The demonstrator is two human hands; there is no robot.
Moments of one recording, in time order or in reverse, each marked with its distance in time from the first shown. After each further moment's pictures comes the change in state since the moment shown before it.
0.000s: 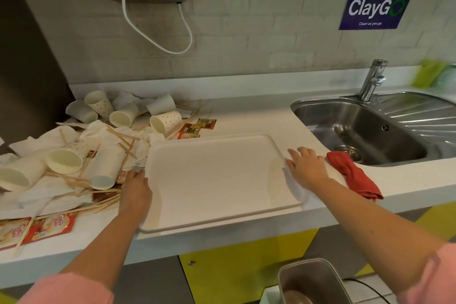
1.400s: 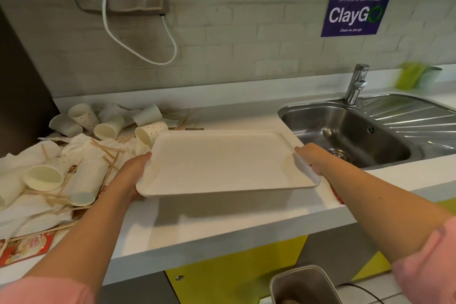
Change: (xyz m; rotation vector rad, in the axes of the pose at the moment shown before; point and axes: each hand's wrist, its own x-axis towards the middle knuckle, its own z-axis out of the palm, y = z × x) left_hand 0.030 0.089 -0.041 -1.010 -0.337 -0.461; right_hand 0.017 0.033 -0.056 0.910 -0.159 0.448
